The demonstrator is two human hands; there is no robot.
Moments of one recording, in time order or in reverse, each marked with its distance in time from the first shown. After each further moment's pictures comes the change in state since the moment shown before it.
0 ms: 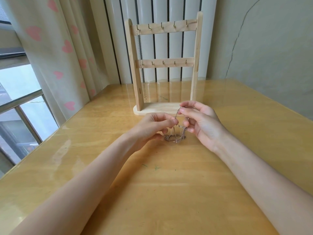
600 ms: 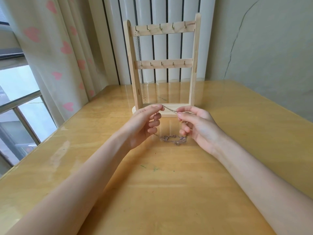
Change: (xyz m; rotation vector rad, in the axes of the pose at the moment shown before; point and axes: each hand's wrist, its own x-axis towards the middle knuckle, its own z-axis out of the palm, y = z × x) left_hand 0.004 0.005 -0.011 -0.414 0.076 0.001; right_hand 0.003 0.007 -0.002 0.002 -0.025 0.055
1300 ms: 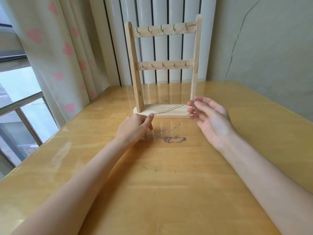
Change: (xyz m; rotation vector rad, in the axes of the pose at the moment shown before) left_hand 0.009 -0.015 -0.030 1.180 0.344 0.219; right_hand 0.005 -0.011 -0.013 0.258 0.162 -0.152
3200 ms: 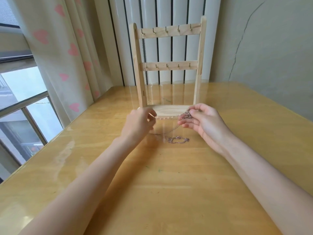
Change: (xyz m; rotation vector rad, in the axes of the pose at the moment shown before) left_hand 0.002 0.013 -0.008 0.081 0.111 0.069; right_hand -0.005 0.006 0.012 -0.338 -0.116 0.050
